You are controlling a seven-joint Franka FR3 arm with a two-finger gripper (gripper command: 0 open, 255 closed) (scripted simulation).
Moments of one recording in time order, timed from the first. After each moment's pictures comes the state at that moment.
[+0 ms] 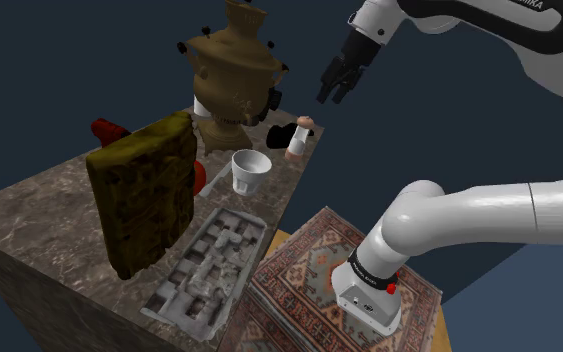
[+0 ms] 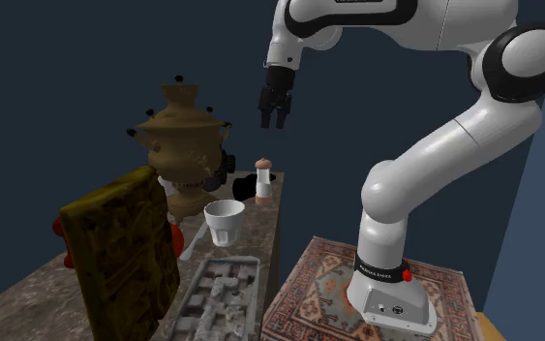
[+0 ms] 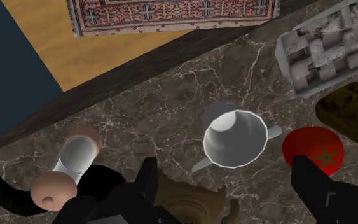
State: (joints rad) arm -0.01 -0.83 -0.07 -2.34 0.08 1.63 -0.05
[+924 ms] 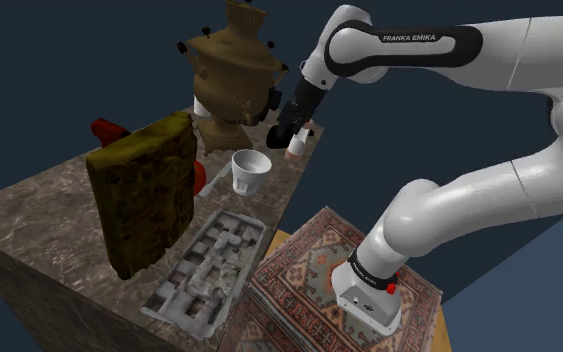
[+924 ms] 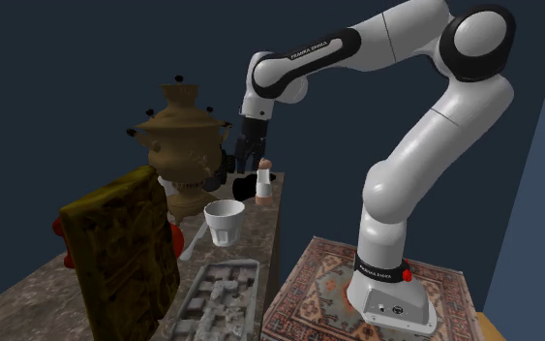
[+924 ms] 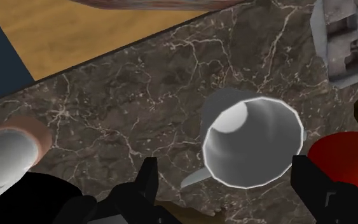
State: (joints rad) arm 0.05 -0.59 -0.09 -2.53 0.13 2.04 -0.14
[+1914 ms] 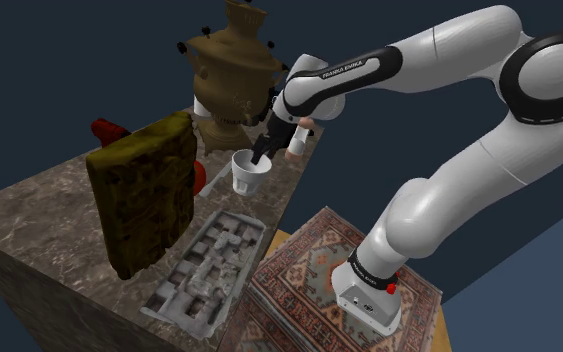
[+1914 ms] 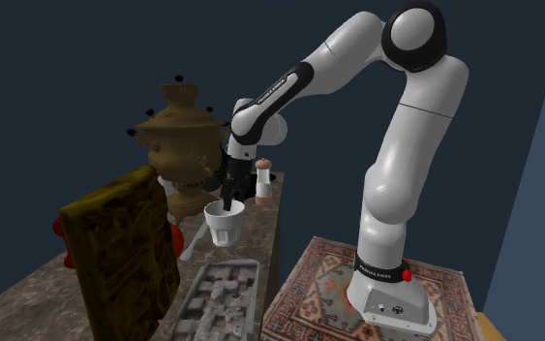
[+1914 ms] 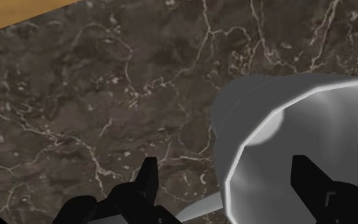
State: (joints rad) arm 0.11 -0.27 -0.12 -2.59 0.22 2.40 -0.26
